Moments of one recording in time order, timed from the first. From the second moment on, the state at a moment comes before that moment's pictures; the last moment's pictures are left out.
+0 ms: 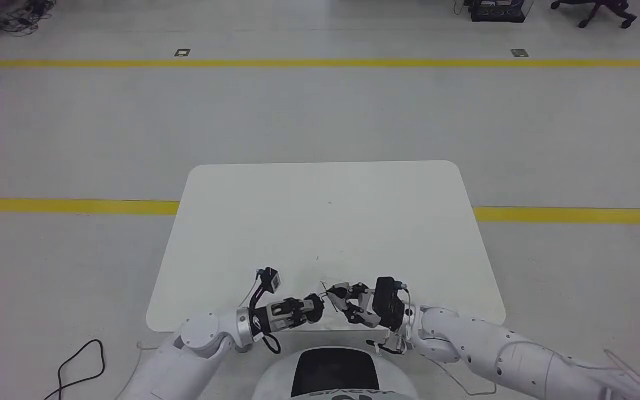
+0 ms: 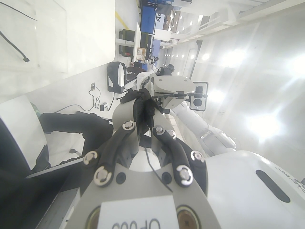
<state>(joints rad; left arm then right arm) 1.64 -1.08 -1.08 -1.43 -0.49 -0.31 -0.92 -1.11 -0.86 0.17 -1.45 -0.94 -0.34 -0.73</state>
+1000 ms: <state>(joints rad) 1.61 -1.06 -1.04 -1.41 -0.54 -0.32 -0.90 -1.11 -0.84 0.17 -1.45 -0.94 -0.34 -0.72</state>
